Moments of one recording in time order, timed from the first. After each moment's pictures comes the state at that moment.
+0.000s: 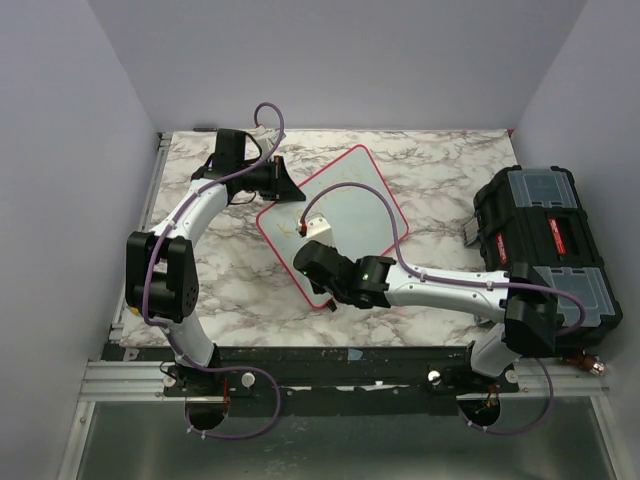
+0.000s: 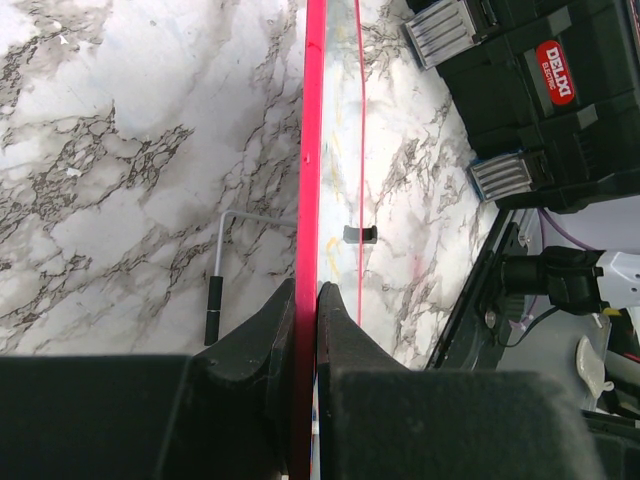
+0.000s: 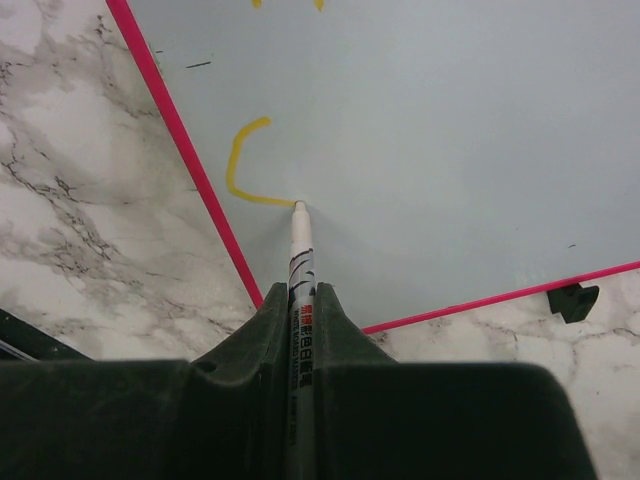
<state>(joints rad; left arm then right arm) -0.18 1.74 1.37 -0.35 0.91 -0.20 1.21 1.61 1.22 -0.40 0.53 0.51</state>
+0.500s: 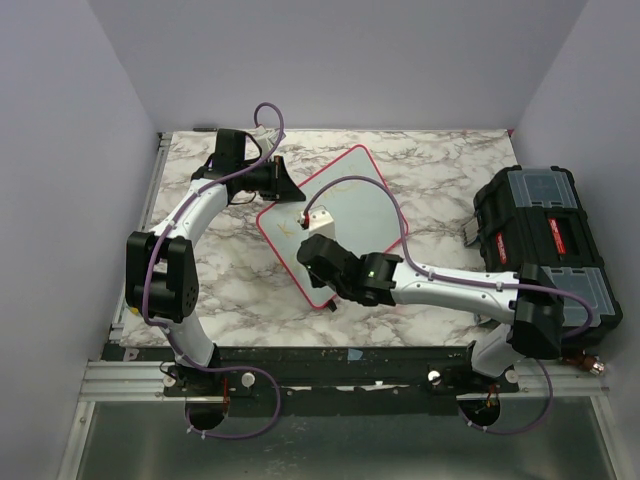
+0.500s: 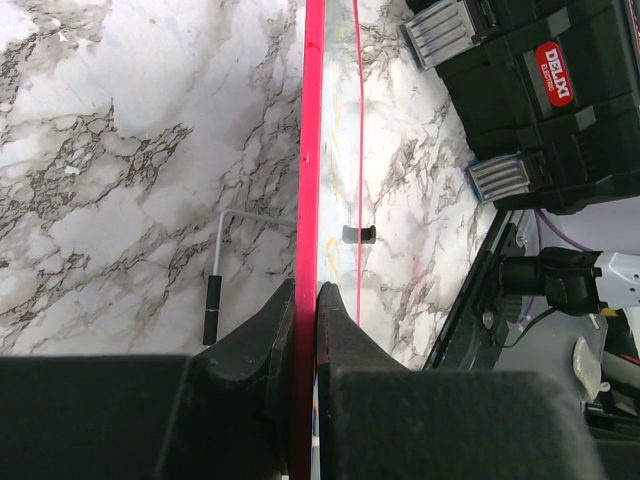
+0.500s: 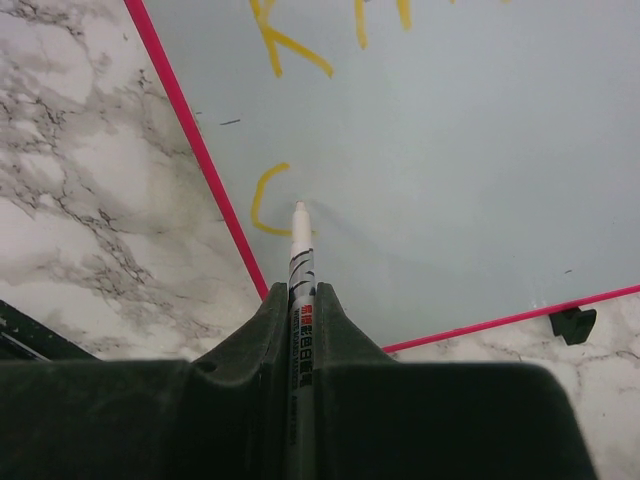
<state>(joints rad) -0.18 1.74 1.37 -0.35 0.91 -0.21 1.20 1.58 1.23 -0.37 0.53 0.50</state>
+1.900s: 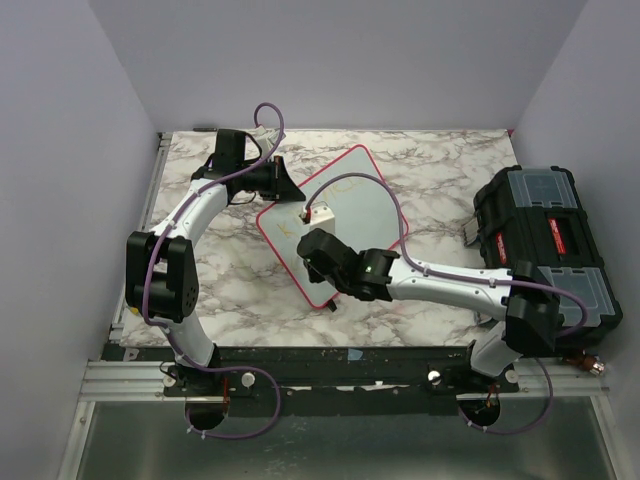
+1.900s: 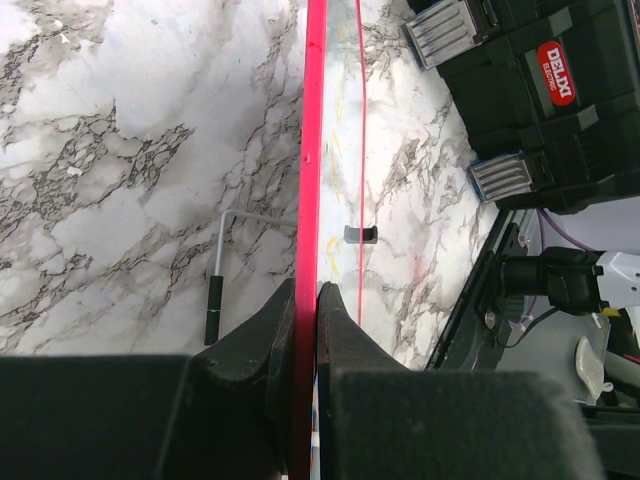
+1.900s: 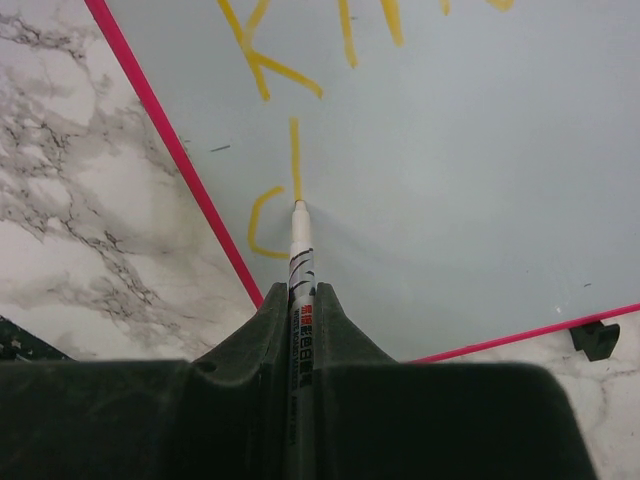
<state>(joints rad) -0.18 1.74 1.37 -0.35 0.91 -0.20 1.16 1.61 1.25 -0.32 0.51 0.51</state>
